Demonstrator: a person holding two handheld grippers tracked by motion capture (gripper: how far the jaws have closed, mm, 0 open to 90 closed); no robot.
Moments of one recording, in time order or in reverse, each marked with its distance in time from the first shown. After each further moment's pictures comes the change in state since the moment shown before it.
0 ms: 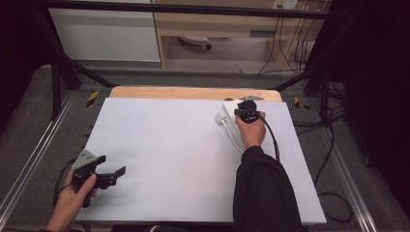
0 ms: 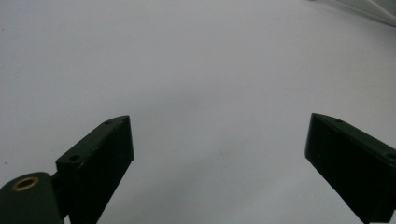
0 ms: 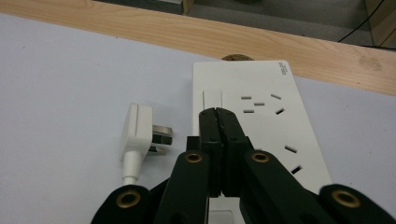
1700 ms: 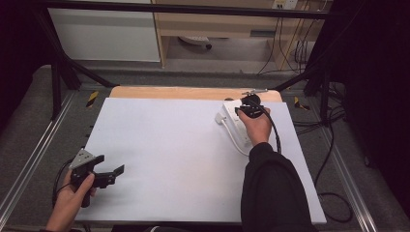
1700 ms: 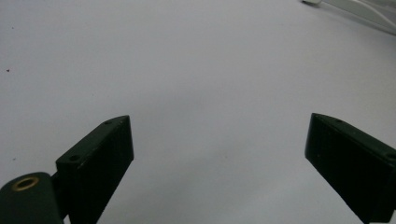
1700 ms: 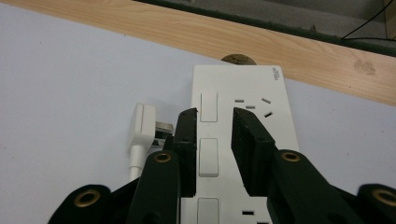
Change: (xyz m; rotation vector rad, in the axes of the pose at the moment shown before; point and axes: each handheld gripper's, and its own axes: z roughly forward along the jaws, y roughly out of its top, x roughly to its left) left arm 0.003 0.000 -0.002 -0.013 0.008 -0.029; right arm -0.009 0.021 -0.017 0.065 0.039 -0.028
